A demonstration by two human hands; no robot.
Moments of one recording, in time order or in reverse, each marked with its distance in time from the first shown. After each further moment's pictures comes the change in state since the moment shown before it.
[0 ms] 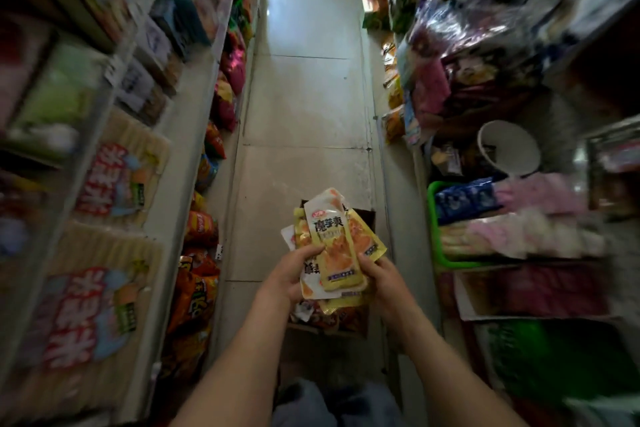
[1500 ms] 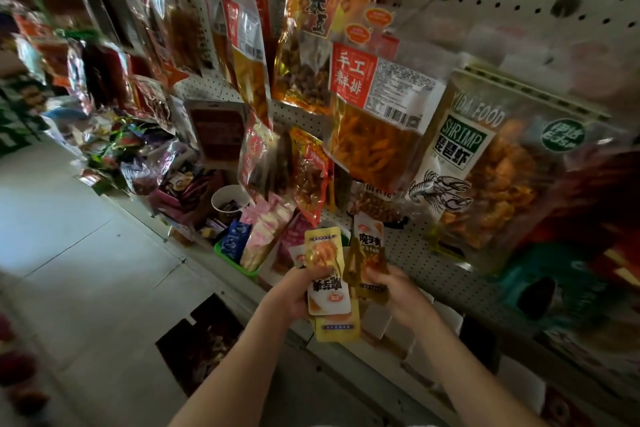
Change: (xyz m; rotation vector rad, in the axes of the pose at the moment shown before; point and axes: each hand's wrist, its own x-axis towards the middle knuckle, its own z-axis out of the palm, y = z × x) left_hand -0.275 -0.183 0.253 1.042 -0.490 -0.232; right_hand -0.451 0.016 -0.121 0.548 0.698 -0.398
